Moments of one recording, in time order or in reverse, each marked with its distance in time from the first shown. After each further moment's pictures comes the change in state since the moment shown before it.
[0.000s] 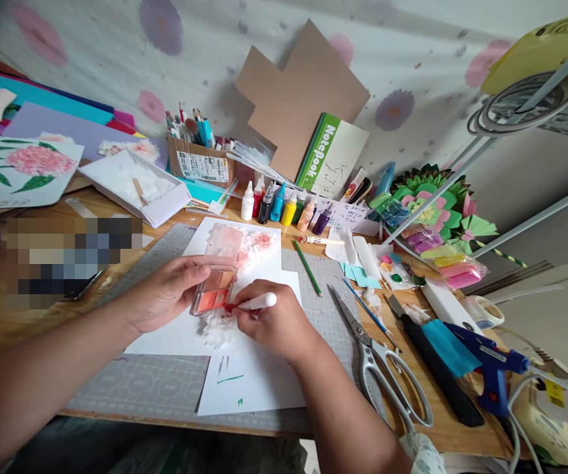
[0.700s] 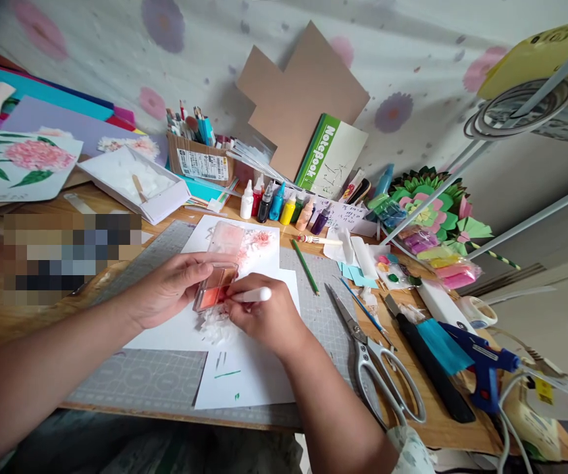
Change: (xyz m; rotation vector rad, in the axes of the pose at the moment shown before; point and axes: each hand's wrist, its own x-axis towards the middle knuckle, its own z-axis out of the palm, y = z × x) left_hand 0.002 -0.003 0.003 -0.019 -0.008 0.026; right_hand 0.000 0.003 0.002 -0.019 0.049 -0.023
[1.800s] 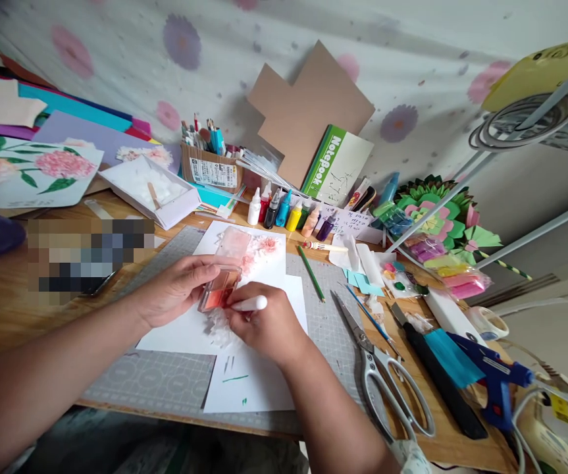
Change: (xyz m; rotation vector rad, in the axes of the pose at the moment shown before) left_hand -0.004 0.005 -0.005 0.019 0.040 -0.003; right_hand 0.002 -0.006 0.008 0.006 -0.014 -0.018
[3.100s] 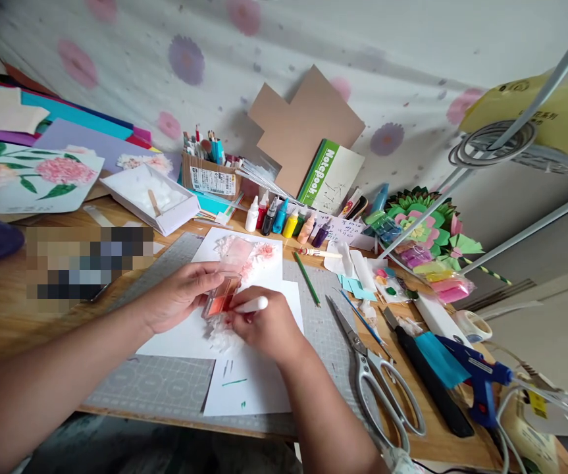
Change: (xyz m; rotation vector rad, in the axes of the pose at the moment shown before) left_hand -0.001 -0.001 0.001 0.019 -0.029 0.005; right_hand -0.001 0.003 0.000 0.019 -0.016 0.074
